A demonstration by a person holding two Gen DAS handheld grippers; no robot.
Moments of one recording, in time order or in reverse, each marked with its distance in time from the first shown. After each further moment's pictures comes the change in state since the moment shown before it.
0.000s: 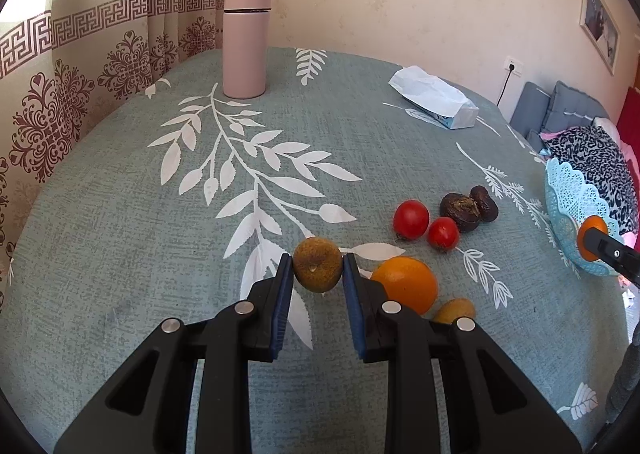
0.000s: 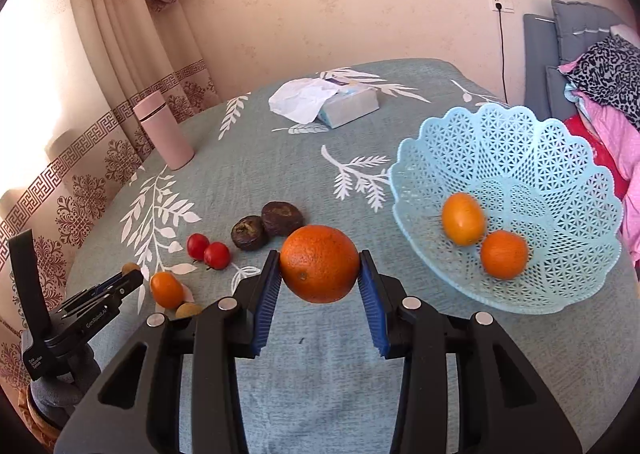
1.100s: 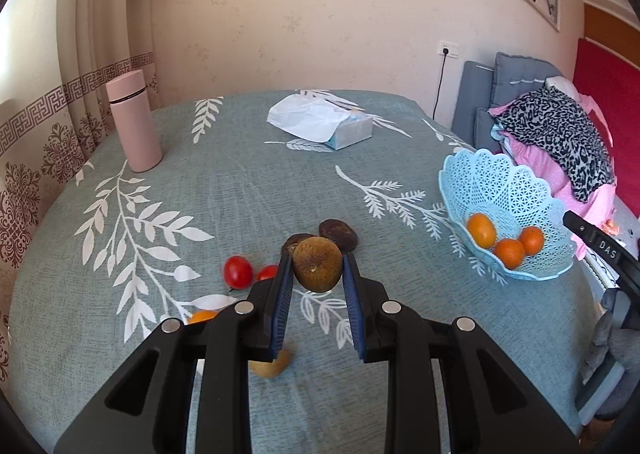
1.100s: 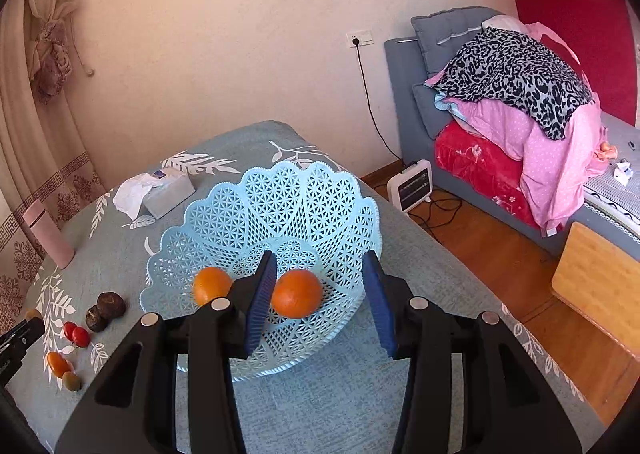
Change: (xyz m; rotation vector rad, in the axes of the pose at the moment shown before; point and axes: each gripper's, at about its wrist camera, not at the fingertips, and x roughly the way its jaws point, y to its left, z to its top) left arm -0.026 -0.142 0.024 0.214 -0.062 -0.110; right arm -0.058 -0.145 -0.001 0.210 -0.244 -0.355
